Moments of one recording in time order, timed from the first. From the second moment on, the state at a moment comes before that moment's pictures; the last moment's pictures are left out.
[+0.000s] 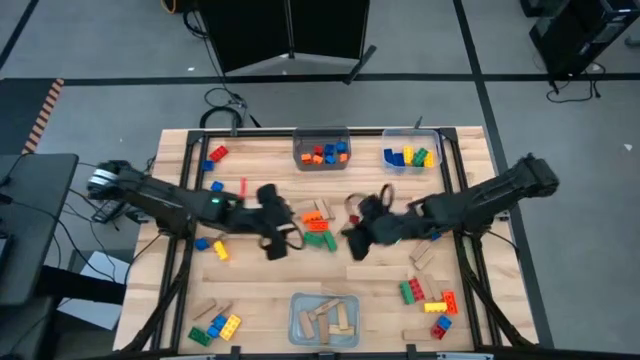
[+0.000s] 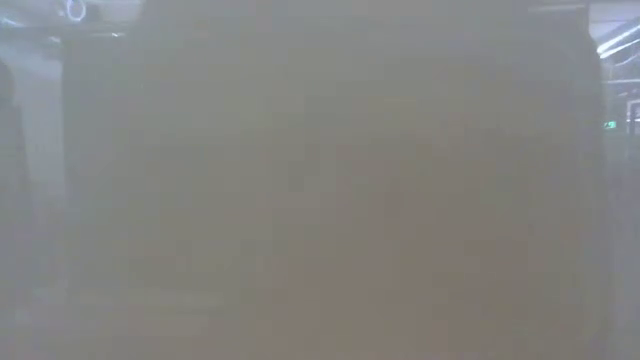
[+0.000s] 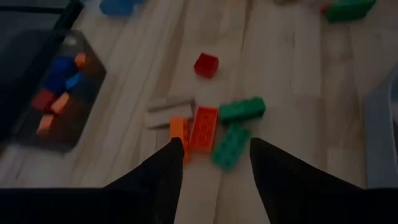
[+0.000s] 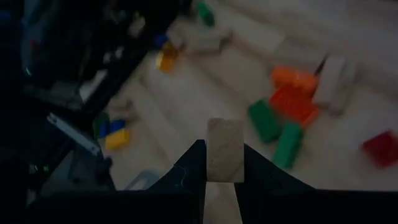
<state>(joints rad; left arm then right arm) -0.26 1.32 1.08 -0.57 -0.41 -0.27 0.34 1.46 1.24 -0.52 0.37 1.11</state>
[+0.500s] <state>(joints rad) -0.32 0.91 0.76 -0.58 -0.34 -0.38 0.55 1.96 1.69 -0.69 0.15 1.49</state>
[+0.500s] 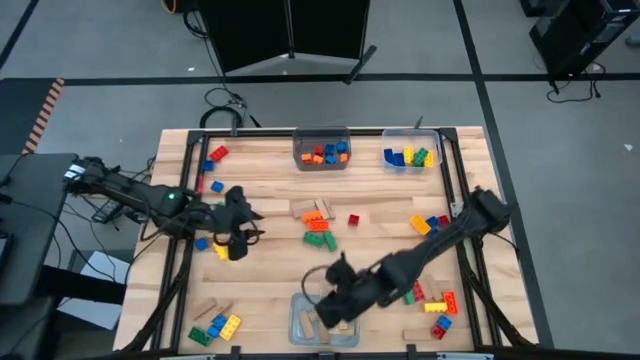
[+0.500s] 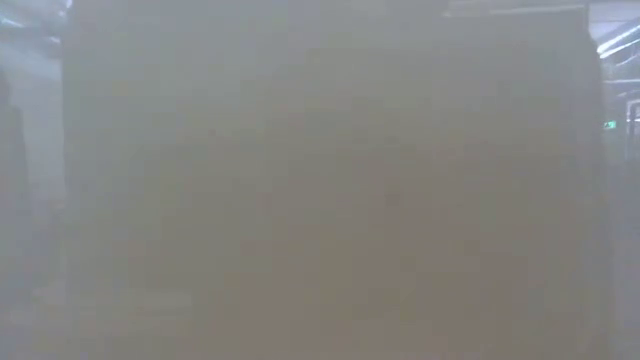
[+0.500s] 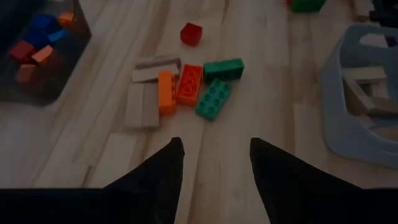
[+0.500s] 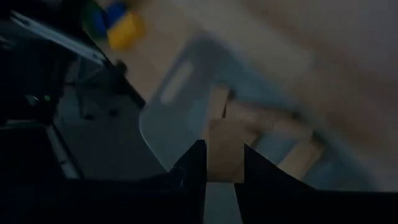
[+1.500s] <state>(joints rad) -0.32 0.89 0.73 -0.60 -0.30 -0.36 0.57 2.03 1.70 -0.67 0.06 1.59</state>
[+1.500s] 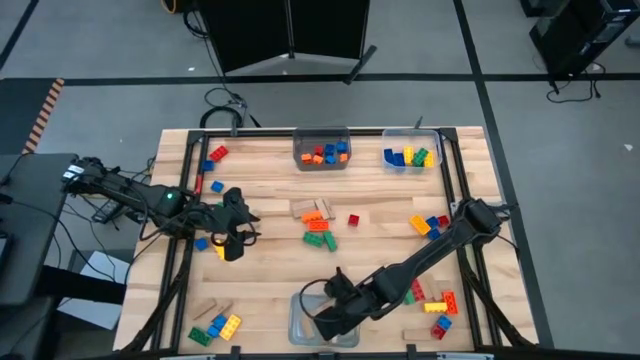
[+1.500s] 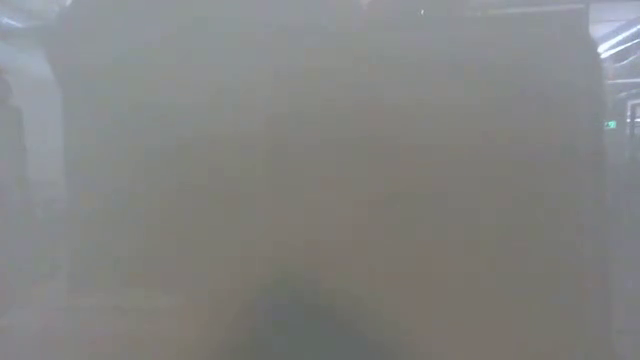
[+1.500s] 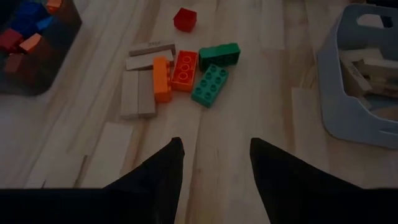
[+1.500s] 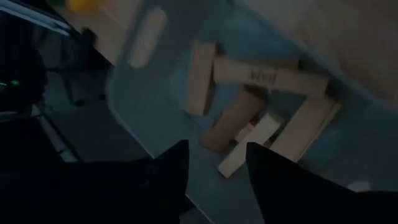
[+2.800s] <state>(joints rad) -0.11 1.65 1.11 -0.46 -0.07 0.05 0.67 0.94 0.90 -0.98 0.54 1.45</state>
